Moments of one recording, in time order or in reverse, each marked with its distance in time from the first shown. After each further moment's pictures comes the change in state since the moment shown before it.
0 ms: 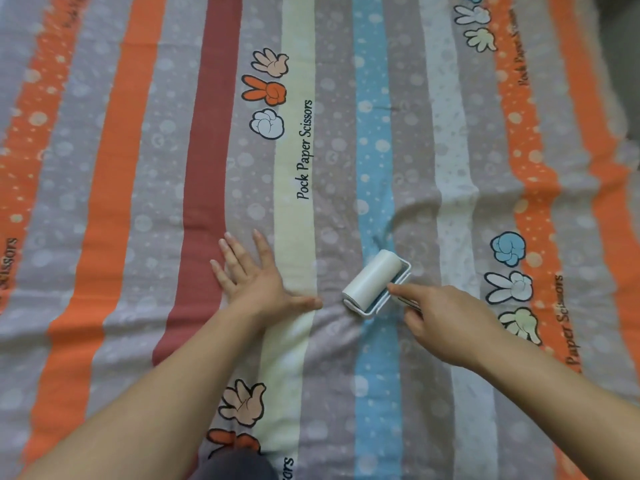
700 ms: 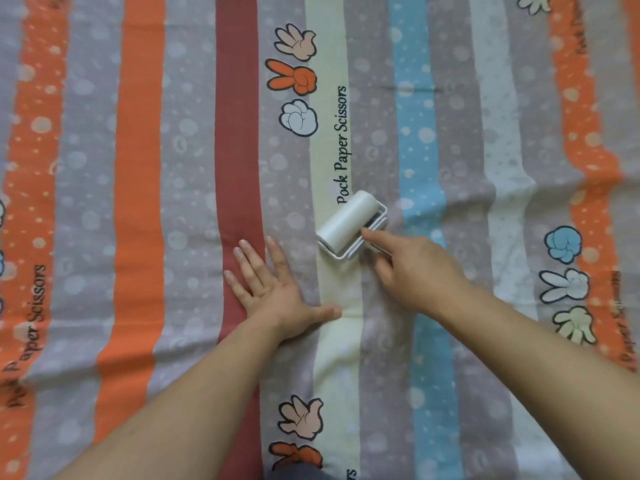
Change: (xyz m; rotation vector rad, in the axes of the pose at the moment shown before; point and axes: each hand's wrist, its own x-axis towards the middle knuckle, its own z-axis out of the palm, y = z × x) left_hand 0.027 -0.044 -0.020 0.039 -0.112 -0.022; right_hand 0.093 -0.097 -0.016 0.129 0.158 -0.037
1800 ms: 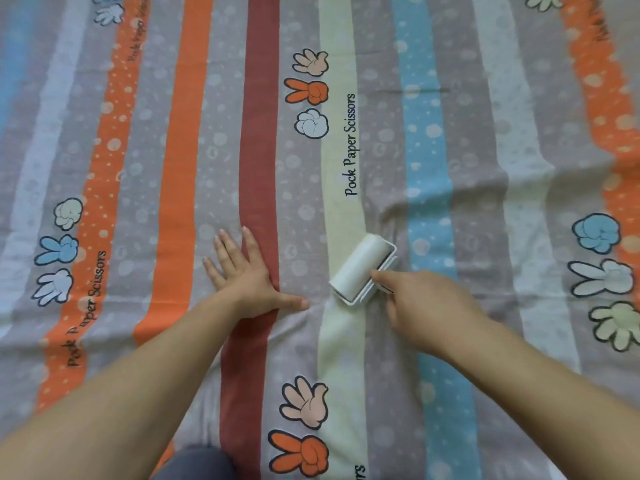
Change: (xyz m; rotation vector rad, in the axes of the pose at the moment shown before) left_hand -0.011 -0.046 -0.022 0.084 0.104 -0.093; right_hand -0.071 0.003 0.014 -0.058 -0.110 -0.102
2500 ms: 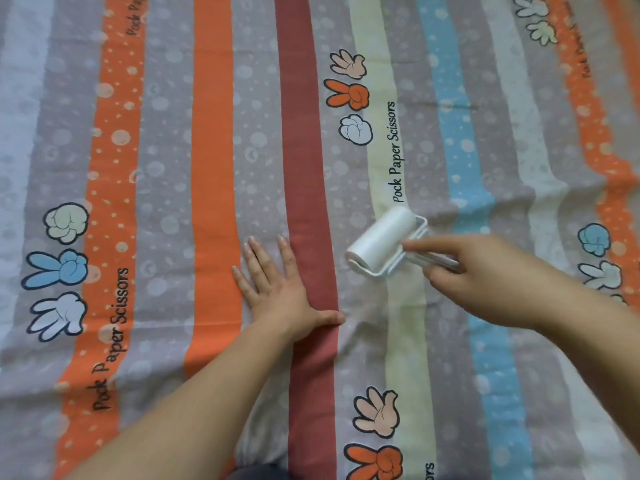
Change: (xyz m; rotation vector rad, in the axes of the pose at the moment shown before) left_hand 0.019 -0.058 -0.010 -0.047 0.025 0.209; right_hand 0.017 -0.112 -0.088 0.202 -0.013 0.159
